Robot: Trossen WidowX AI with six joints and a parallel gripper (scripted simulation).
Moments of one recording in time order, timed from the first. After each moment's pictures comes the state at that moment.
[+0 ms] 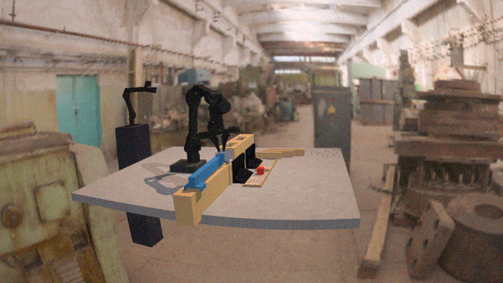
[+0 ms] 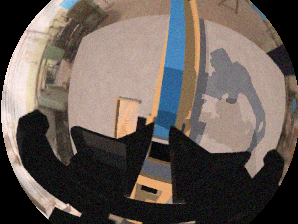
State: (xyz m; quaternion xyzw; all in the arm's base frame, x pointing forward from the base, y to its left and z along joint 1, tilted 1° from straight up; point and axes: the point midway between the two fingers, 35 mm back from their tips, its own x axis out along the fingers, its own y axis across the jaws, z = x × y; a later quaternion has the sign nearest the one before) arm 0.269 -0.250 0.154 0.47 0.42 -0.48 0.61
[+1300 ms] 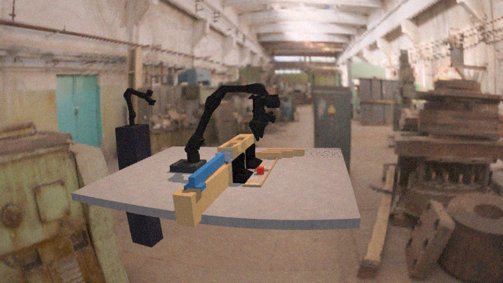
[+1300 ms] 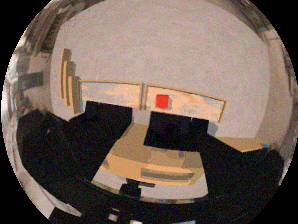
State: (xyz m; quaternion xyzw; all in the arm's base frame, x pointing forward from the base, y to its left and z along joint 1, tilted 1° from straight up) arm 0.394 -0.035 0.175 -0.02 0.70 0.01 0.71
